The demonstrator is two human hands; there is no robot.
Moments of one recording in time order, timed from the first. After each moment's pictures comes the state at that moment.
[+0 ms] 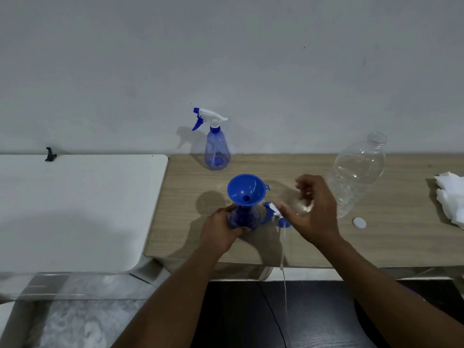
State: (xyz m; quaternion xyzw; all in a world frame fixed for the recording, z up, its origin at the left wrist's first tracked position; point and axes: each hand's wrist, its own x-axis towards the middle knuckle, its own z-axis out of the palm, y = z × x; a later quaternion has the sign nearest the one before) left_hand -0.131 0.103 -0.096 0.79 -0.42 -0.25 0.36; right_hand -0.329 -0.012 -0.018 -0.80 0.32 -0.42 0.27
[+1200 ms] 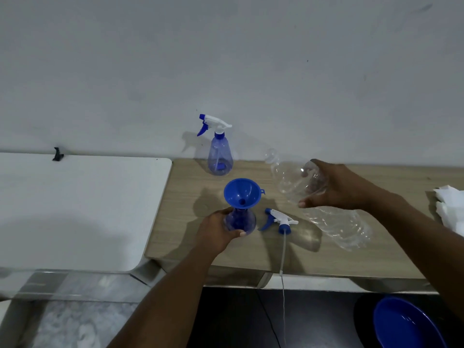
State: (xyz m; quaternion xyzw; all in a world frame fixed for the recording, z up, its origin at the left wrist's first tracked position) left_hand -0.120 0.110 -0.083 0.80 -0.41 -0.27 0.35; right_hand -0.348 -0.090 0.074 -0.91 0.31 -0.04 0.29
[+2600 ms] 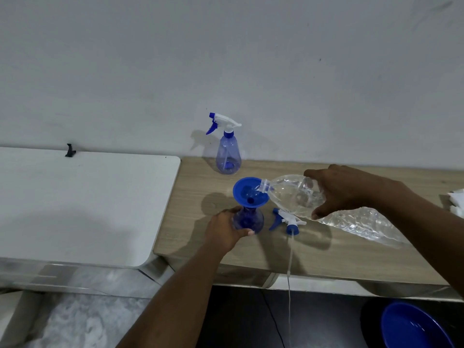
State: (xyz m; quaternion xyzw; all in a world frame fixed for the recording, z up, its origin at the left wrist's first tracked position) left_hand -0.123 0.108 -0.081 0.81 -0.40 -0.26 0.34; right_hand -0.320 -0.077 0.094 -0.95 0.27 0.17 0.03
